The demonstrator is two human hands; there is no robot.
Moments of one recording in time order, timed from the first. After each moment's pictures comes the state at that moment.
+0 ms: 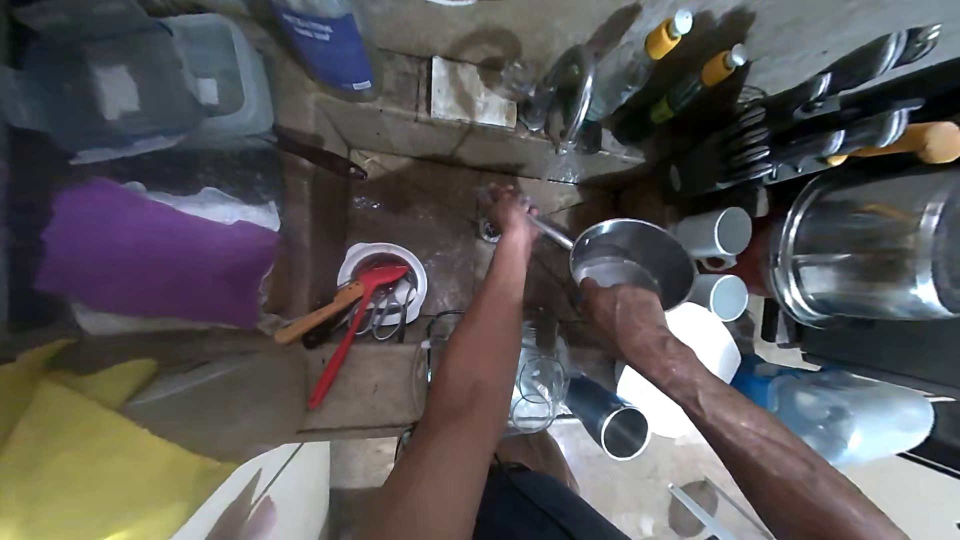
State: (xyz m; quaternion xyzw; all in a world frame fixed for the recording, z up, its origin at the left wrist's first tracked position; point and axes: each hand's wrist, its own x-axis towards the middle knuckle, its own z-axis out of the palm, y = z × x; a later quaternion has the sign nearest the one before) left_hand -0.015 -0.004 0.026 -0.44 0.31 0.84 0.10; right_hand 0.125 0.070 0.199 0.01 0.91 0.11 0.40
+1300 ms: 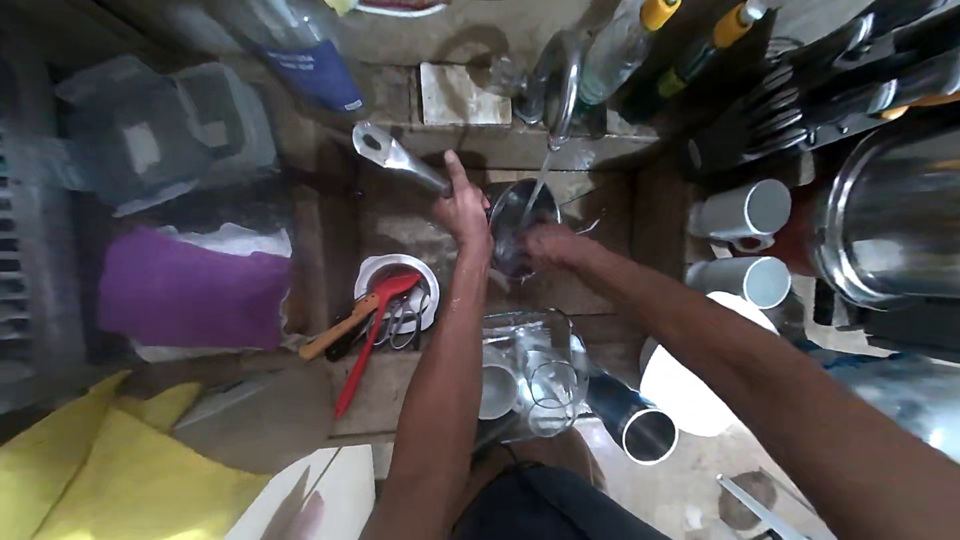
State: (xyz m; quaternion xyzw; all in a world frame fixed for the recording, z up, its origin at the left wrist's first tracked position) left_hand -0.017 -0.079 0.056 -0.34 0.55 0.76 -0.06; right_hand 0.017 0.081 0.015 -0.26 0.89 -0.11 0.37
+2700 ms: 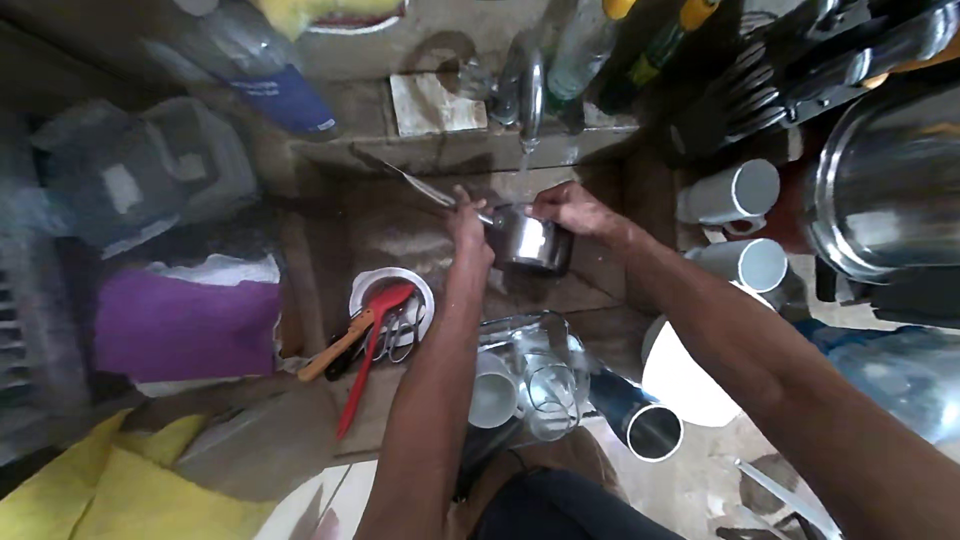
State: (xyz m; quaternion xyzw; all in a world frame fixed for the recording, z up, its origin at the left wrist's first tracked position) left_hand -0.006 -0.061 0.041 -0.40 0.49 0.76 0.15; right_hand -0.004 0.128 0.059 0.01 0.83 -0.48 0.29
